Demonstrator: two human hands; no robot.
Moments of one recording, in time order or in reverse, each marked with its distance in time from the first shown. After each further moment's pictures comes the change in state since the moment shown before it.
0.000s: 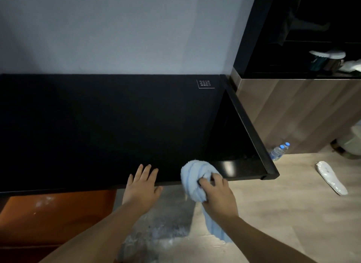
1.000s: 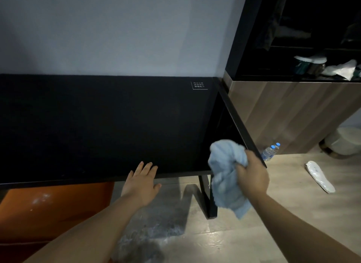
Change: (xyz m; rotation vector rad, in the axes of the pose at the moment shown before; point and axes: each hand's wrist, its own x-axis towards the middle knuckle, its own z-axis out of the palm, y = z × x) left_hand -0.025 0.010 -0.014 -0.002 -0.034 0.076; right_hand -0.002 0.062 -0.059 0.401 0.432 0.443
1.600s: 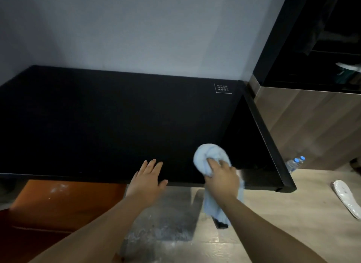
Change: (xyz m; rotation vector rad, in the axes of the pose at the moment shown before) left_hand 0.013 -0.031 -0.010 -0.240 0.078 -0.116; right_hand -0.011 -0.072 0.095 -0.481 -0.347 -0.297
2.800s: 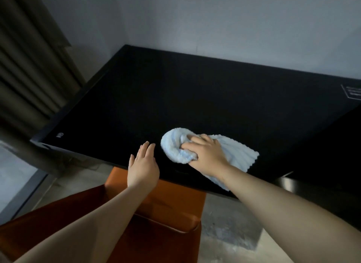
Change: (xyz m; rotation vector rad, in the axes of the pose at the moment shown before) left_hand -0.012 -0.318 -0.098 -0.215 0.420 -0.357; right_hand 0.050 -0.375 0.079 0.168 -0.209 -0.823
